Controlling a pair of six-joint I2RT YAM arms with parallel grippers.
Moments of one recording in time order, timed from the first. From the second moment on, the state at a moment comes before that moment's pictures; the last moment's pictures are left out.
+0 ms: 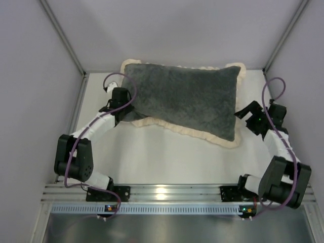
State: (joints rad) left arm -0.26 1.53 1.00 -0.14 -0.28 -0.67; right arm -0.35 1.19 0.67 -0.16 -0.38 0.55
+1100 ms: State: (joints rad) left arm -0.26 1.33 0.77 -0.17 -0.20 -0.70; right arm -0.02 1.35 0.60 -0.11 -0.25 0.45
